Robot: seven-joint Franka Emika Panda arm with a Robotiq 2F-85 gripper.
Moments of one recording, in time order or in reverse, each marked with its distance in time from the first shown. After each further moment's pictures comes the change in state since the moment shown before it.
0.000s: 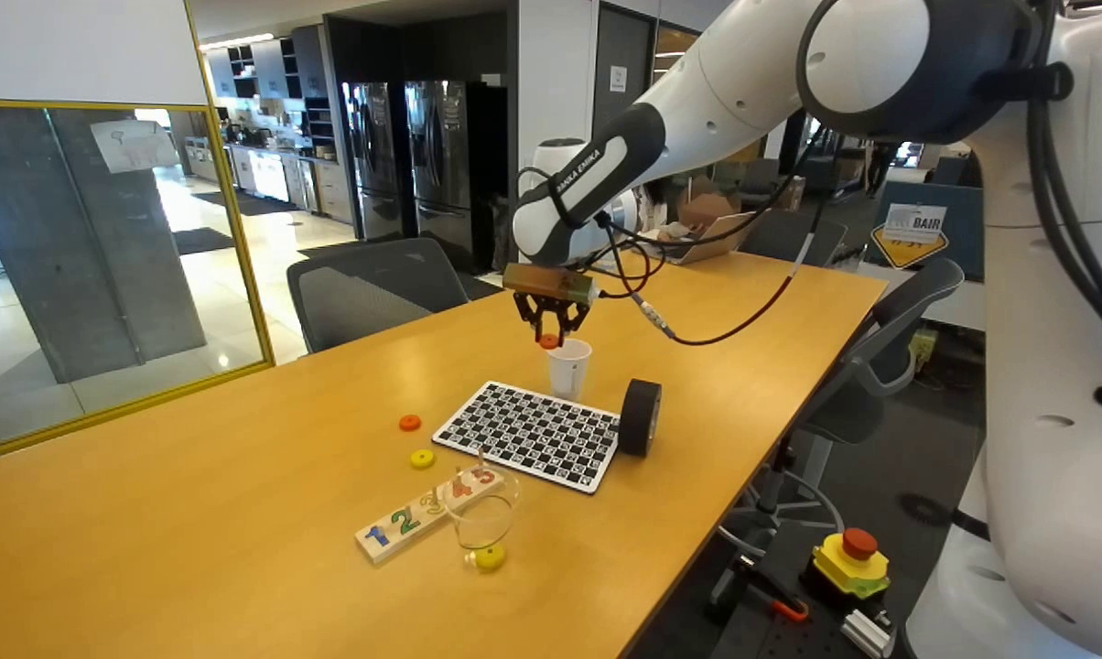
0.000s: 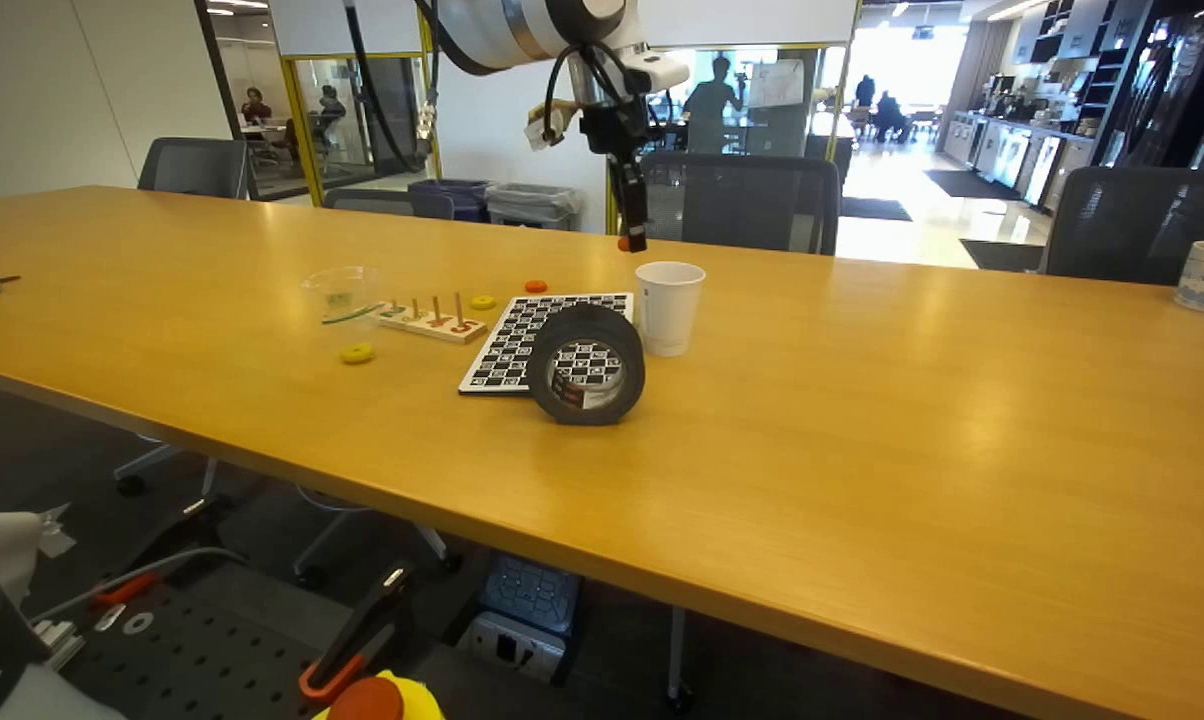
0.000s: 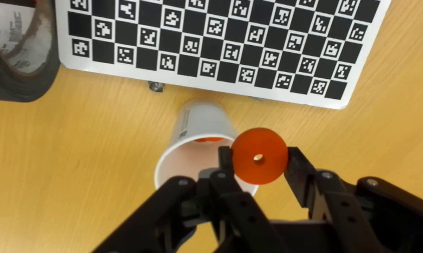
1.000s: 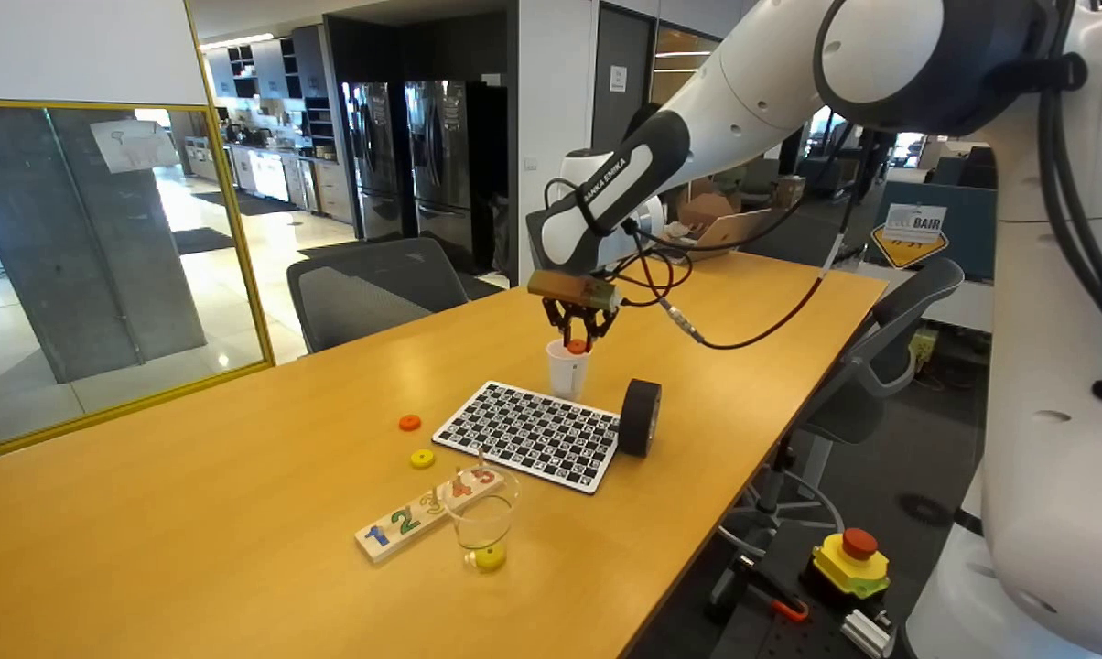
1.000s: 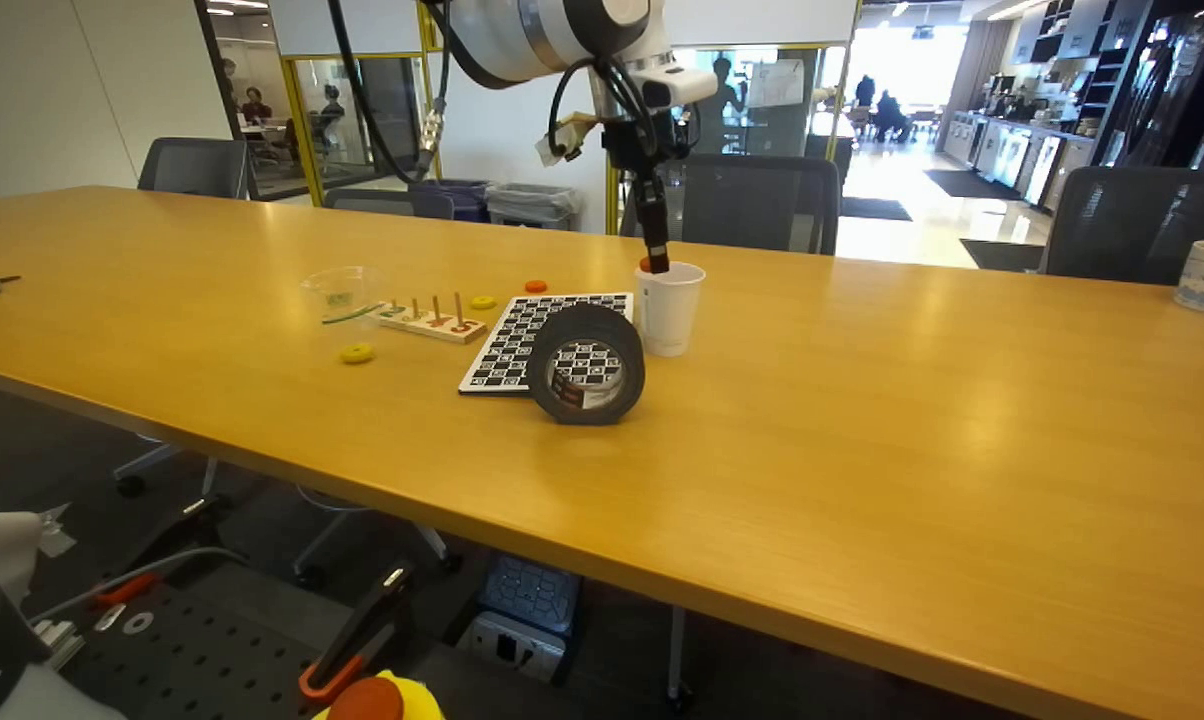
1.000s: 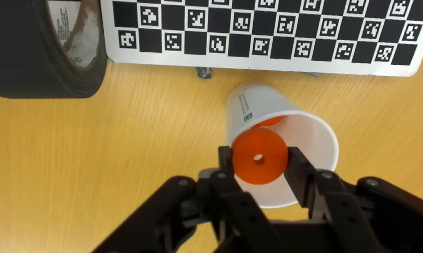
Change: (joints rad) arm -0.057 -0.031 -0.007 -0.076 -0.044 0.025 0.083
